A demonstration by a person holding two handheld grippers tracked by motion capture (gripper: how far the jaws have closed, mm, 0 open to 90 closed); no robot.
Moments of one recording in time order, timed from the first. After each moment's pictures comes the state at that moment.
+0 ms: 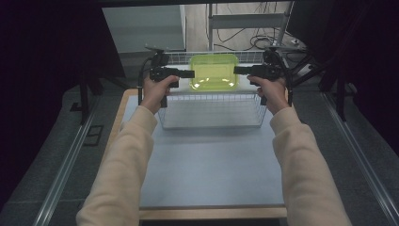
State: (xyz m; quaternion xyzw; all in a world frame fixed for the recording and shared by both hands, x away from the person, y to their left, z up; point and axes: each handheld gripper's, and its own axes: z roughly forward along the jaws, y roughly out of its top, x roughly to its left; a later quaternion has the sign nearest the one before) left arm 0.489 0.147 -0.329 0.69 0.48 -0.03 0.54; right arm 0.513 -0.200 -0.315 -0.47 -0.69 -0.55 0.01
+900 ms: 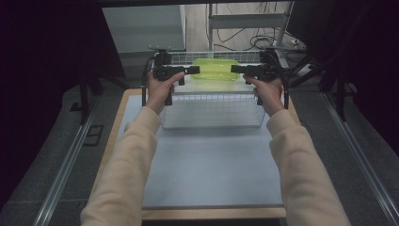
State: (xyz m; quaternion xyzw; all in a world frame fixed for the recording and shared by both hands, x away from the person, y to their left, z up) left arm 0.493 0.139 -0.332 0.67 0.48 0.03 0.56; right arm 0.506 -0.189 -0.314 -0.48 -0.69 -0.54 -0.08
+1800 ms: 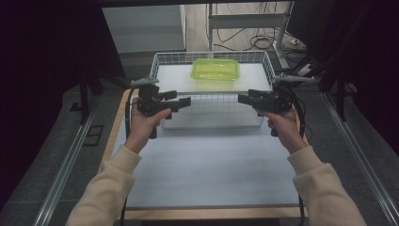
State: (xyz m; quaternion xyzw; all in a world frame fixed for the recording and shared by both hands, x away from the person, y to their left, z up) left arm 0.371 0.156 -0.356 0.71 0.40 0.09 0.57; right arm 0.413 -0.222 -0.344 -0.37 -0.73 -0.57 -0.07
